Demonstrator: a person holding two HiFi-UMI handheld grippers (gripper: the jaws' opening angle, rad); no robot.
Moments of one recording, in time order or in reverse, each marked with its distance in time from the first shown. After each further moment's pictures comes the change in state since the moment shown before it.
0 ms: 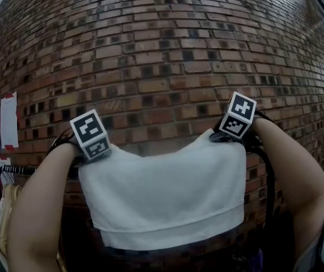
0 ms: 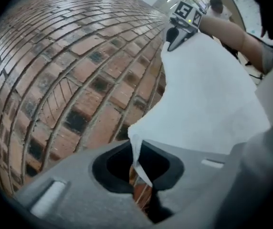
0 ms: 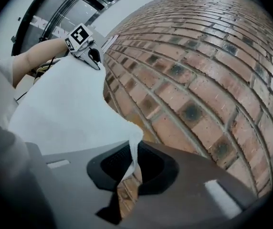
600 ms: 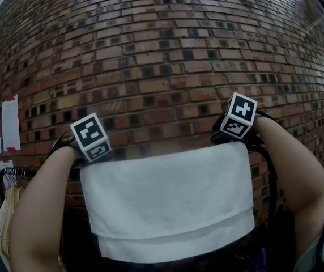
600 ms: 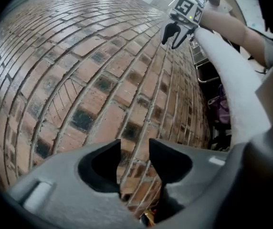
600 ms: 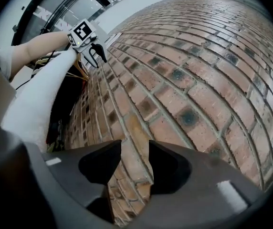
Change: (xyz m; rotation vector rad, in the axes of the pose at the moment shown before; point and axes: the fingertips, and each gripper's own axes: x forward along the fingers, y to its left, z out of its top) left arm -0.002 0.010 -0.006 0.022 0.010 0.074; right arm -0.003 -0.004 0.003 -0.055 0.004 -0.075
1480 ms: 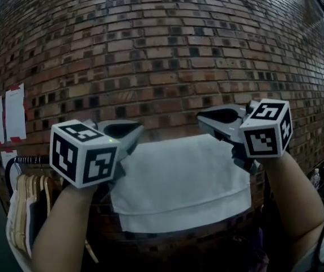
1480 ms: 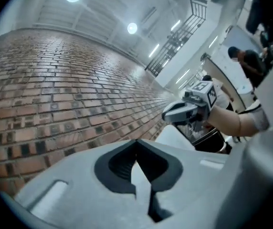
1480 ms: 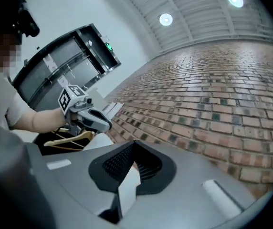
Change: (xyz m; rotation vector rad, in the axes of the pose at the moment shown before) left arm -0.190 -0.093 0.072 -0.369 -0.909 -0.029; right arm -0.159 0.149 0.158 0.205 -0.768 -0.076
